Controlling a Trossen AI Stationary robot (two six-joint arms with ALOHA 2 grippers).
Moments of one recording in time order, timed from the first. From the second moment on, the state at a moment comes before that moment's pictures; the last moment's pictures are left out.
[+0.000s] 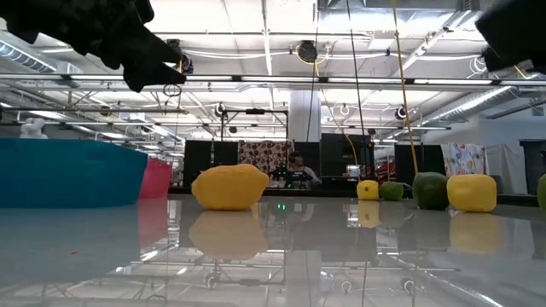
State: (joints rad) left arm -0.12 0.80 0.42 0.05 -0.19 -0.22; right arm 0.67 2.06 1.59 -1.46 -0.13 0.71
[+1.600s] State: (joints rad) left arm -0.12 0.80 0.42 0.04 -0.21 -0.20; right arm 0.54 2.04 1.67 -1.56 0.38 0.94
